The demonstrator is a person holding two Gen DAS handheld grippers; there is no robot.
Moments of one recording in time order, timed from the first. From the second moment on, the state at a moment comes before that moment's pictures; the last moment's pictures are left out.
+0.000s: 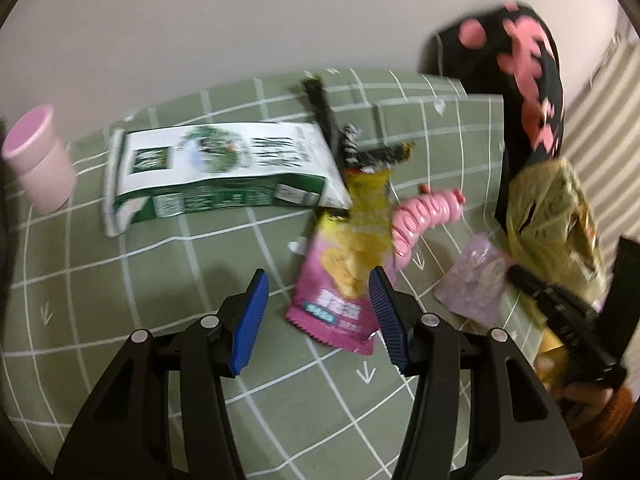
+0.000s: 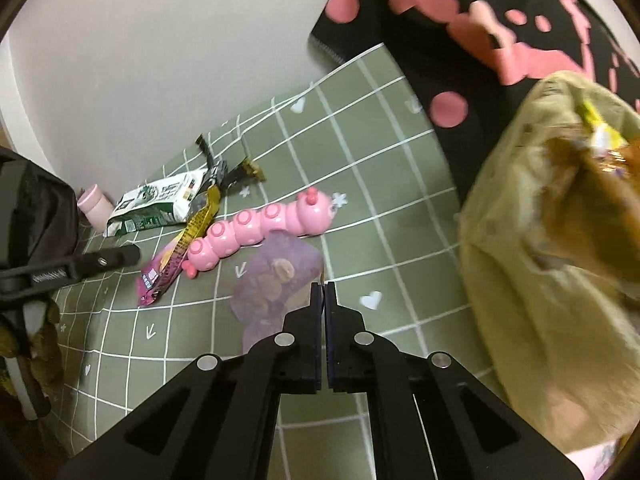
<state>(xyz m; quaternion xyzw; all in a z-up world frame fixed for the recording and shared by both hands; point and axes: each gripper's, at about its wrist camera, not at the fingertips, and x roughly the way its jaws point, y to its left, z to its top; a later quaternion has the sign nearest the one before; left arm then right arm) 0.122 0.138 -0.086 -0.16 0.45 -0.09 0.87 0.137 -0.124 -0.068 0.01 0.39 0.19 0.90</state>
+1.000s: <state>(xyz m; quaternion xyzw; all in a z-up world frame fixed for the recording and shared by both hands) 0.121 0.129 -0.011 -0.14 0.39 -0.07 0.91 0.126 -0.155 -0.008 0.03 0.33 0.18 0.93</state>
